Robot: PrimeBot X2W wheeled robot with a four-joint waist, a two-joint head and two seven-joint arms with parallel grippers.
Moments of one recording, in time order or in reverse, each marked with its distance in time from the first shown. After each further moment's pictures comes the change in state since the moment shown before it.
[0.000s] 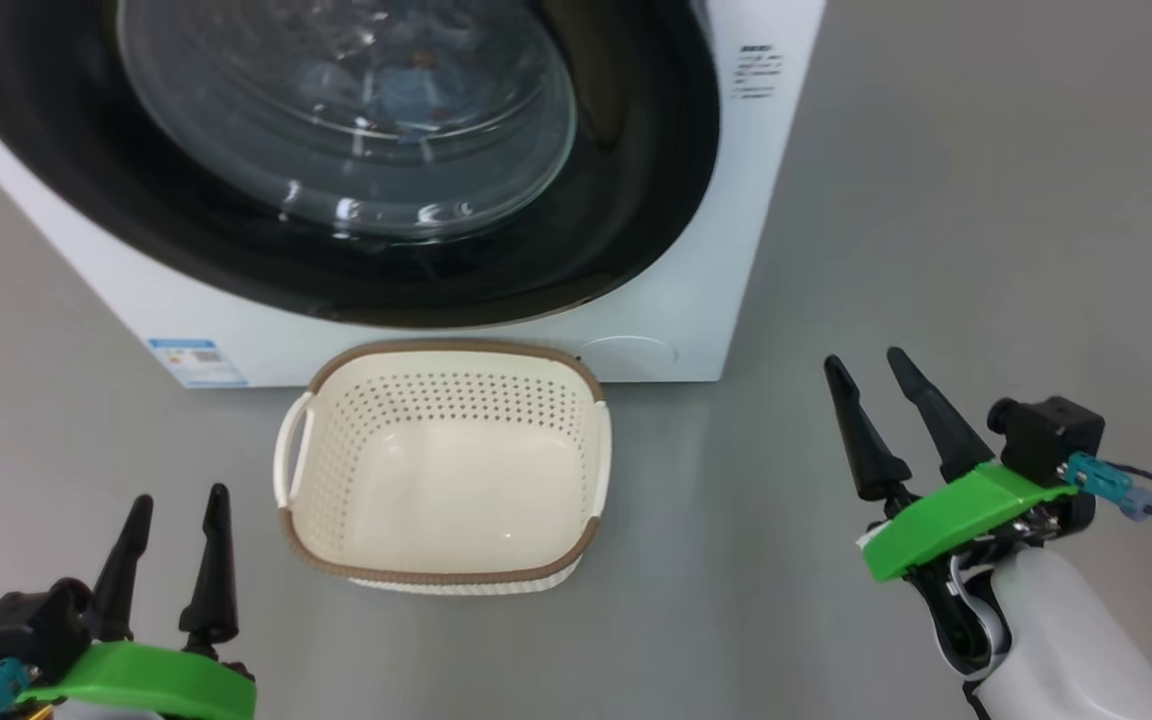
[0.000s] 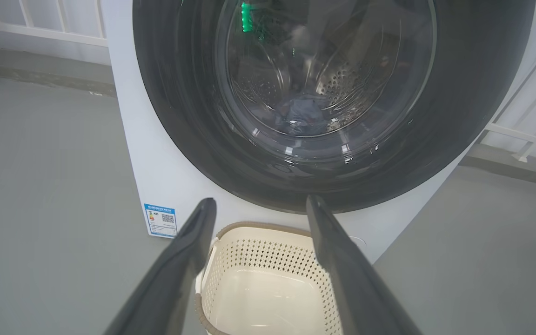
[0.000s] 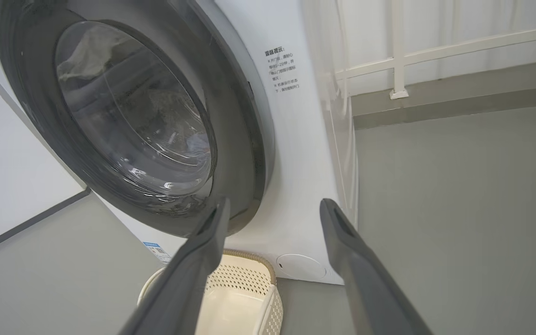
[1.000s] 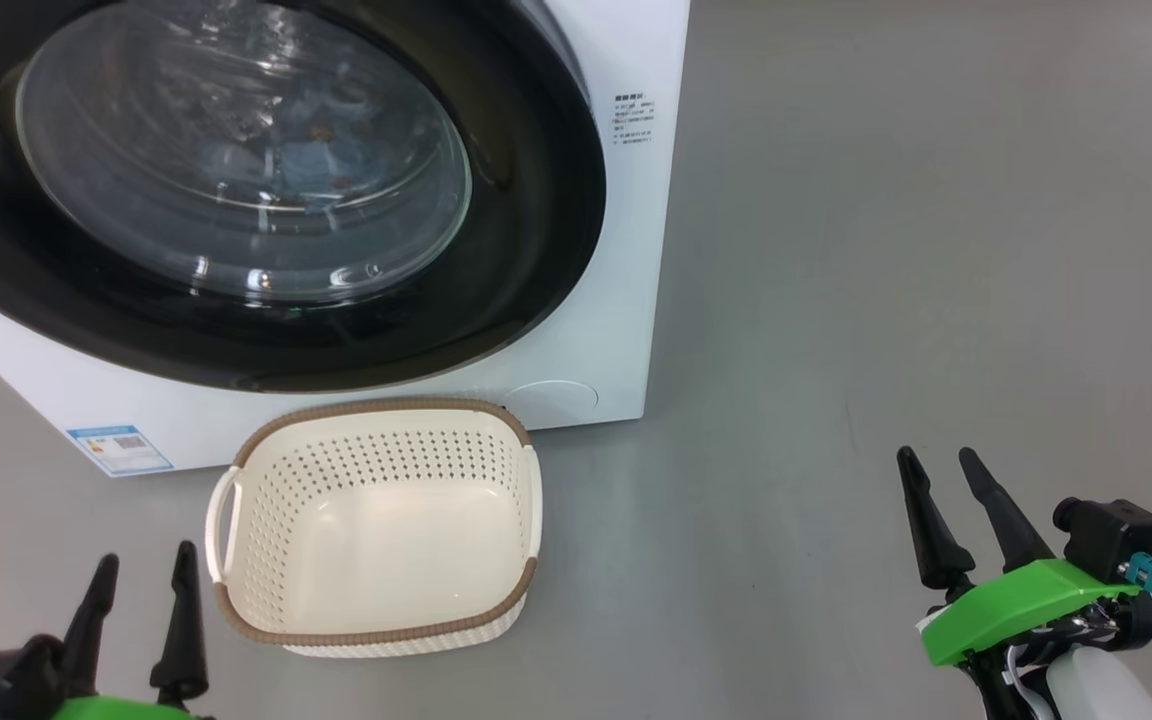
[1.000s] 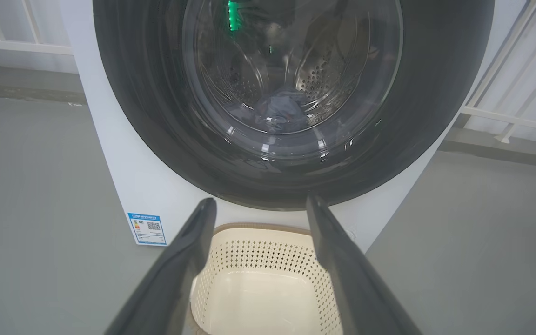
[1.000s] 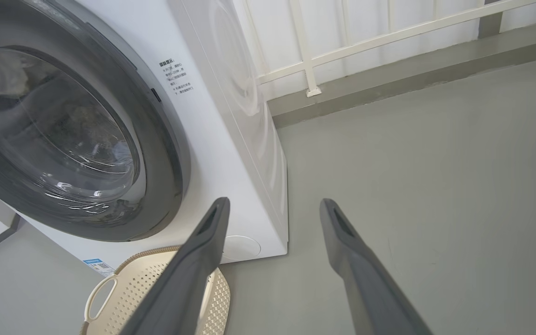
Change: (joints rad) left arm 0.086 0.010 0.059 -0.005 0.044 0.000 0.000; right arm 0.178 -0.002 -0.131 -0.026 -0.003 0.000 0.000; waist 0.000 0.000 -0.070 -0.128
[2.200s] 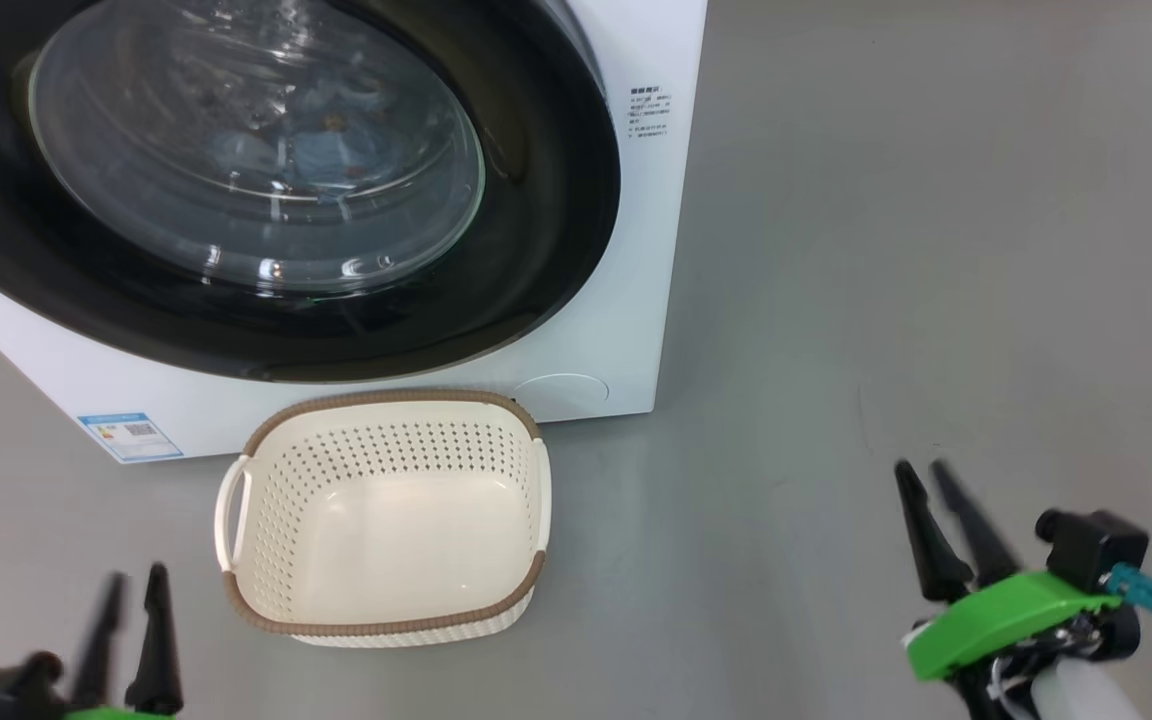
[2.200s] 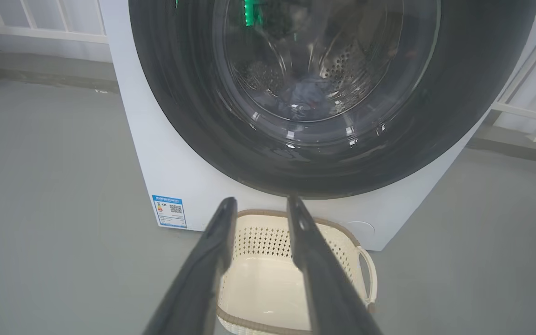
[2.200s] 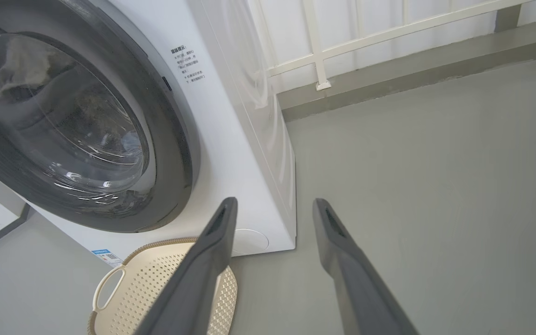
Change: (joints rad) left arm 0.015 -0.035 0.062 0.022 0.050 0.000 0.001; right arm 0.013 0.015 0.007 -0.011 -0.016 0.000 0.001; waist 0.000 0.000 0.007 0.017
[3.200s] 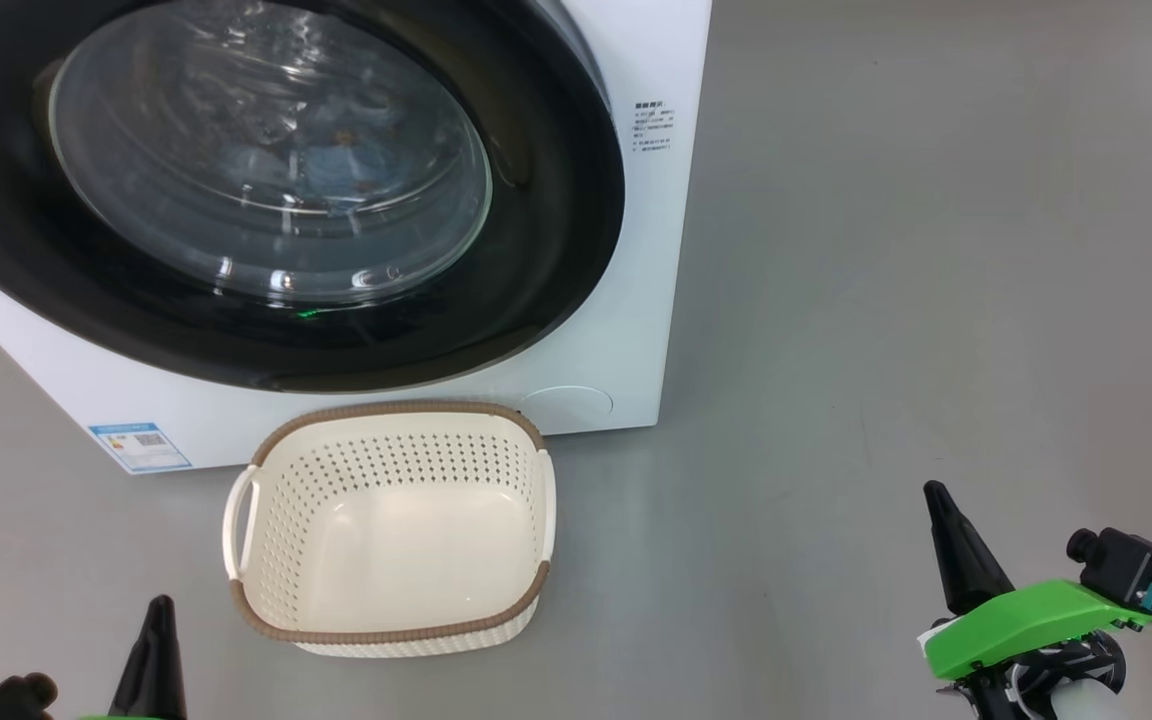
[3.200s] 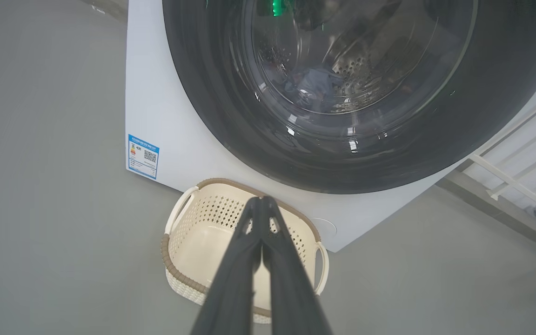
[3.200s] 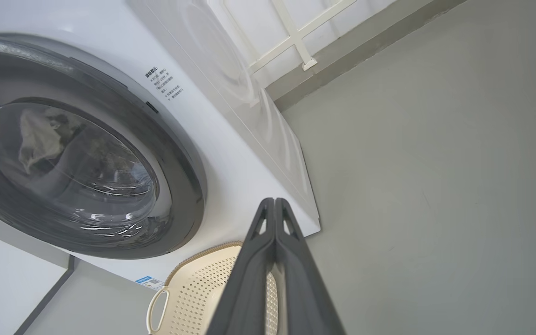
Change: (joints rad) left arm 0.013 -0.048 -0.006 0.028 -0.265 0.000 0.081; right arm 0.036 0.030 -0.037 -0.005 0.237 0.000 0.080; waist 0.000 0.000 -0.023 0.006
